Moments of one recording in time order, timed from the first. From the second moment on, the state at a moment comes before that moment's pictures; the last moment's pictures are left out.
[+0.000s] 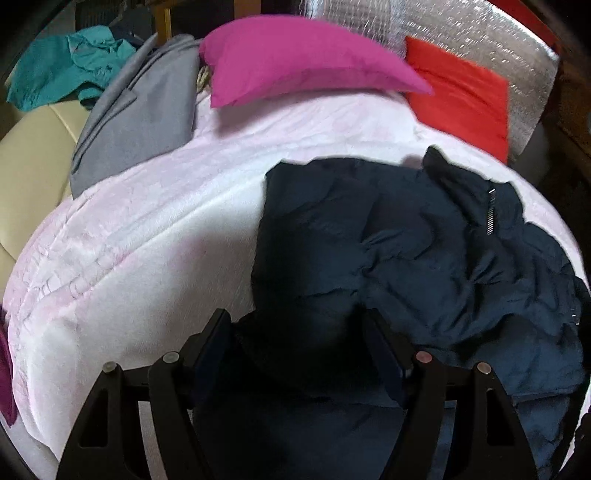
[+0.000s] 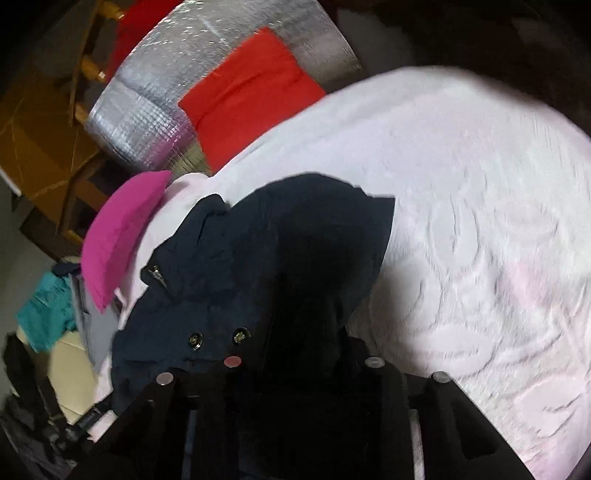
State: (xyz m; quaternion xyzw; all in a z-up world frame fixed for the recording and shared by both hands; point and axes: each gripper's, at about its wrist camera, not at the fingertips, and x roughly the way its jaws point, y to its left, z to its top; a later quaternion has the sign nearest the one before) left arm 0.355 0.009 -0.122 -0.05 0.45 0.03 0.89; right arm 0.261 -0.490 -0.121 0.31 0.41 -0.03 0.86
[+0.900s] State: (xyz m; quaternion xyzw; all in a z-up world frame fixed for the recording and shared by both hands) left arm 0.345 -0.045 -0.128 0.00 0.47 -0.03 0.88; right arm 0.250 -0.464 -0.121 0.32 0.45 0.07 0.83
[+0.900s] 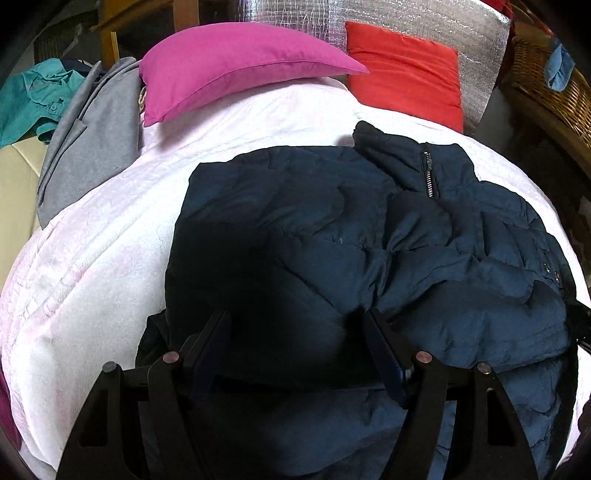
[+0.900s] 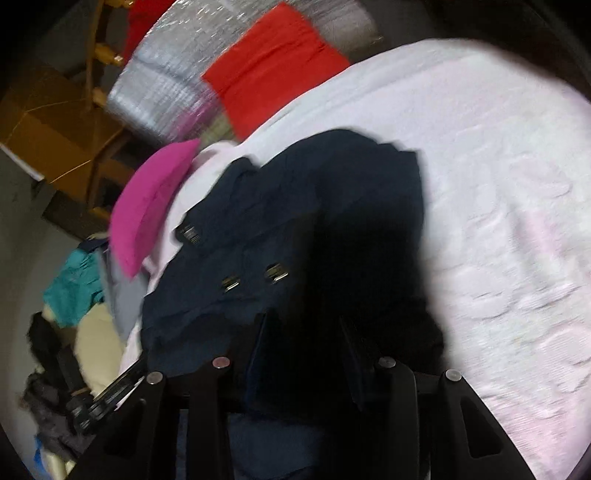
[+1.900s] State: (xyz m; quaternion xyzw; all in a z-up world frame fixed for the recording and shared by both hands) left arm 0.344 -0.046 -0.135 0.02 0.48 -0.03 0.88; right arm 0.251 -0.457 -0.114 0.29 0.44 0.03 0.85
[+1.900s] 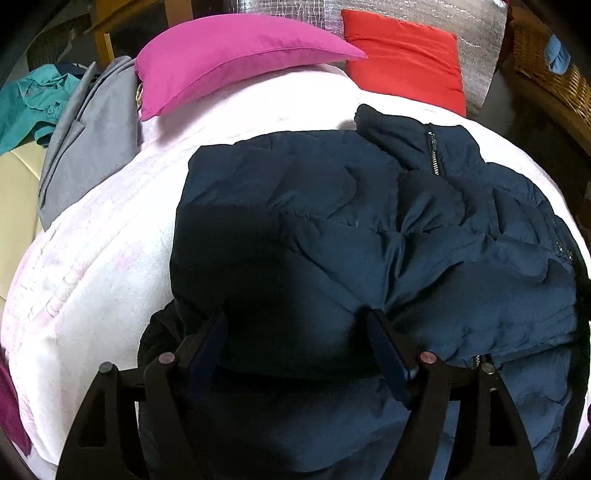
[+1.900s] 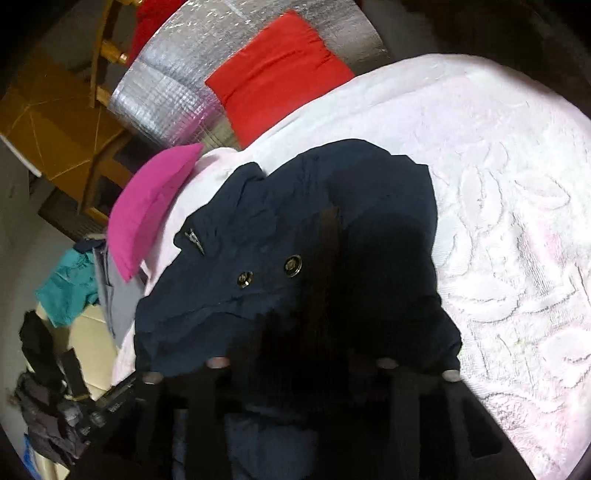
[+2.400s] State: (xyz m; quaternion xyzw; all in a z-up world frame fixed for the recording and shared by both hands) left arm 0.336 -0.048 -0.128 0.04 0.46 -0.02 0.89; right arm 0.254 -0.428 -0.108 0.17 0.41 -0.05 0.90
